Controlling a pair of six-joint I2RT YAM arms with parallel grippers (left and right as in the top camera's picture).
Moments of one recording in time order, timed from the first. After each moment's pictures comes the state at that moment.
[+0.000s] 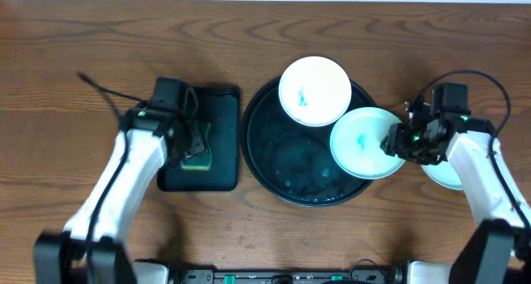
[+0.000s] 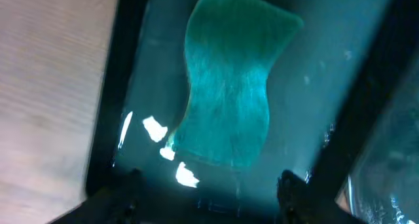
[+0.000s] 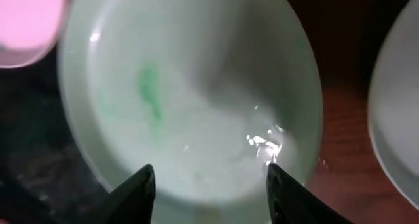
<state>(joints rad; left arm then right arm) -0.15 1.51 1.03 -0.89 -0.01 -0.45 -0.14 1.50 0.98 -0.83 -0.25 0.12</state>
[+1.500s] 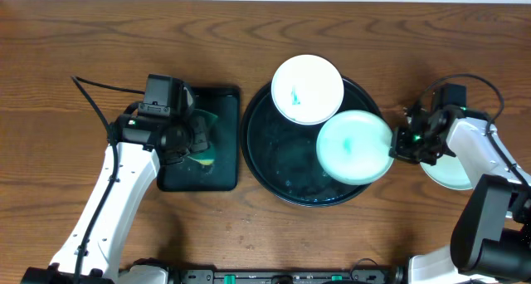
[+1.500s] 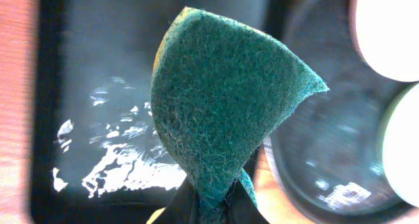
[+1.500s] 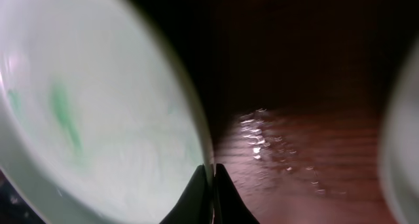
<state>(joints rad) -0.16 1.37 1.05 -0.88 0.19 -0.38 -0.18 1.70 1.01 -0.83 -0.28 0.04</state>
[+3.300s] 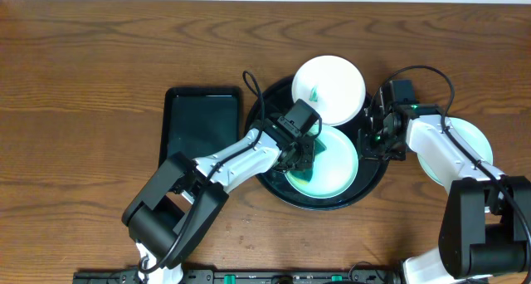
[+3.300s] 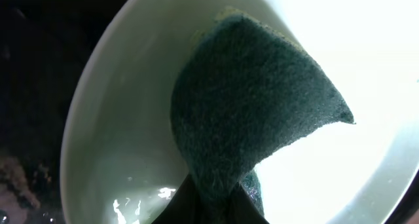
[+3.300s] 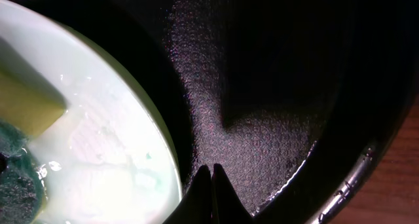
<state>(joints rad) -0.75 1.93 1.18 -0.48 0.22 -0.64 0.09 1.70 1.01 -0.80 -0.16 0.15</state>
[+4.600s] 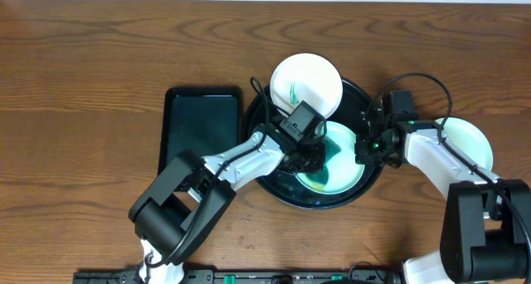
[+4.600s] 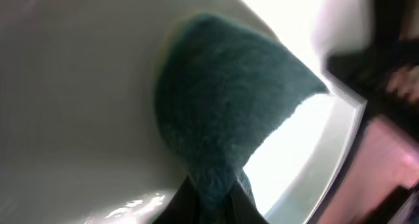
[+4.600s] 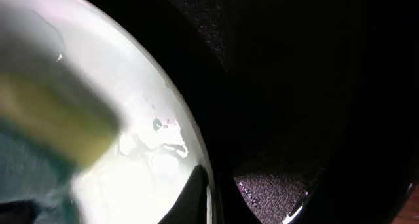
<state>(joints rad) -0.77 1.96 1.15 -0.26 0.41 -0.73 0.08 1.68 0.86 -0.56 -0.19 0.12</state>
